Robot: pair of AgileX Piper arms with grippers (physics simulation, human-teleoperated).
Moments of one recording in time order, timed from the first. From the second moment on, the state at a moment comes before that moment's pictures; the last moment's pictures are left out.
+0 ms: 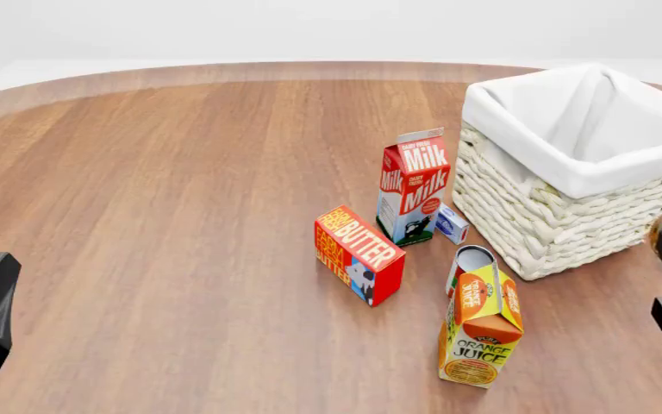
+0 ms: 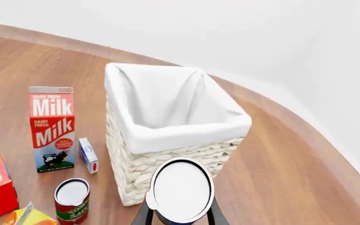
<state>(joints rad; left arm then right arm) 0.00 0.00 0.00 0.00 0.00 -0.13 0.34 -0.13 -0.04 -0.27</state>
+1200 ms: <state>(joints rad) 0.00 0.00 0.00 0.00 0.00 -0.10 0.58 -0.41 -0.09 -0.23</state>
